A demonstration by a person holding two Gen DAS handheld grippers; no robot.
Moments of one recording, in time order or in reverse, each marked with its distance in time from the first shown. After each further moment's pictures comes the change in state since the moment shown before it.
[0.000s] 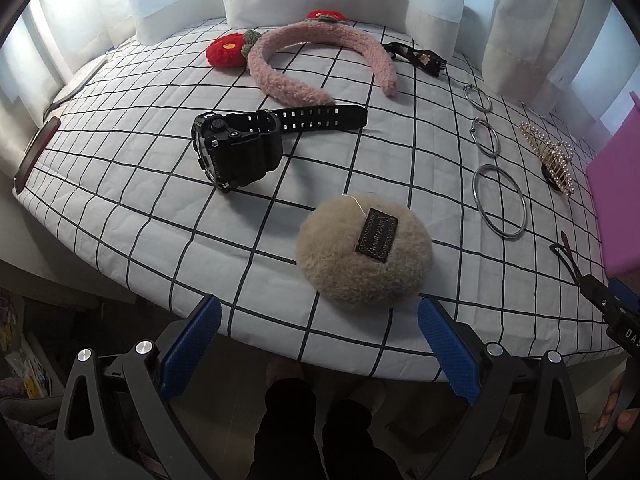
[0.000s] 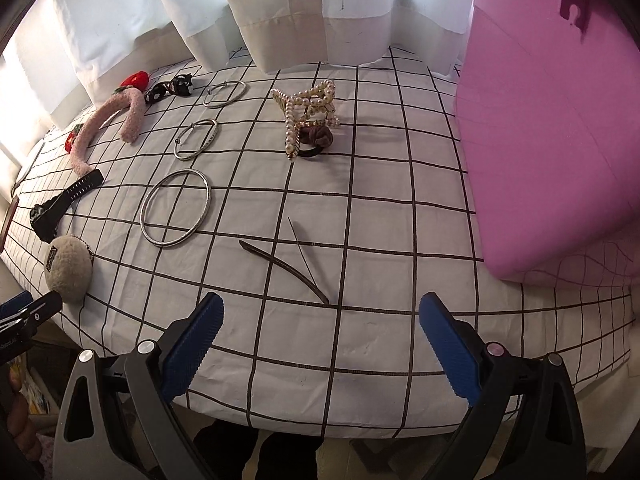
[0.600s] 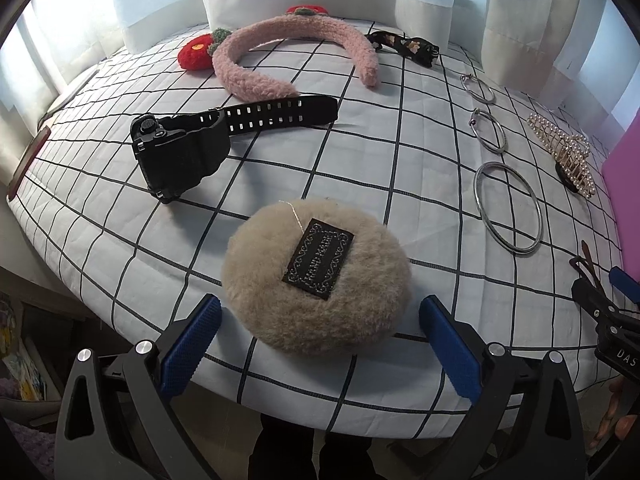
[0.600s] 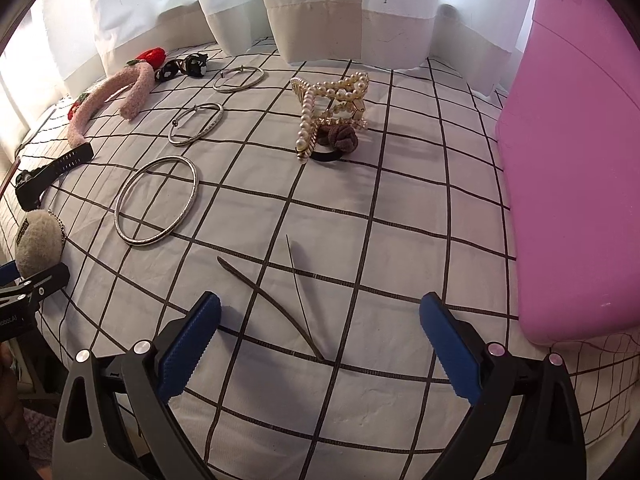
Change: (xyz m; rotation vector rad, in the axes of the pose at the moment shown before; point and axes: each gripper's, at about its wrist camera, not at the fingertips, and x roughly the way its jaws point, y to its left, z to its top) left arm 0.034 -0.030 0.004 0.002 -0.056 0.033; right arm 0.036 0.002 0.007 -0.131 -0.065 0.020
